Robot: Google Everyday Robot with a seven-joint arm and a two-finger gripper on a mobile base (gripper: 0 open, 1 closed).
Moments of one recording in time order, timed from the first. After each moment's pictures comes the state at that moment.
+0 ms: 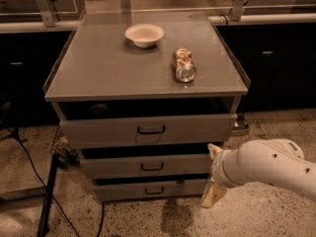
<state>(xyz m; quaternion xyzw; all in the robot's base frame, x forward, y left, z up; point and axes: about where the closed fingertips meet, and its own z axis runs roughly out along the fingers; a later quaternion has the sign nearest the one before) 0.458 -0.169 0.617 -0.59 0.77 0.01 0.24</state>
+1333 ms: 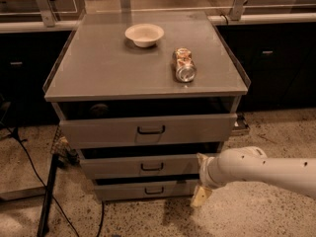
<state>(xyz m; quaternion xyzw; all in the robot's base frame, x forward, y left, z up) 0.502 -0.163 0.496 -0.60 0.77 0.03 0.22</state>
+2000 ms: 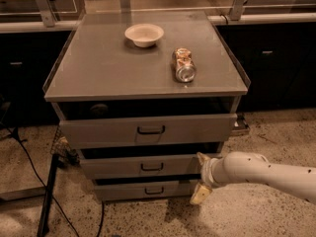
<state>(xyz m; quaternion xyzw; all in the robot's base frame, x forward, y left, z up) 0.523 -0.164 0.470 -0.60 0.76 0.05 0.27</state>
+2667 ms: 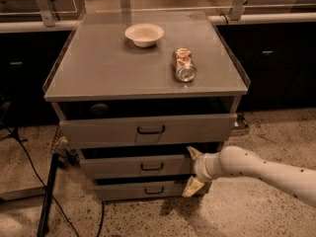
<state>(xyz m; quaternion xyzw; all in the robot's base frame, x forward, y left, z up) 0.555 -0.137 0.463 -0.62 0.71 0.08 0.32</state>
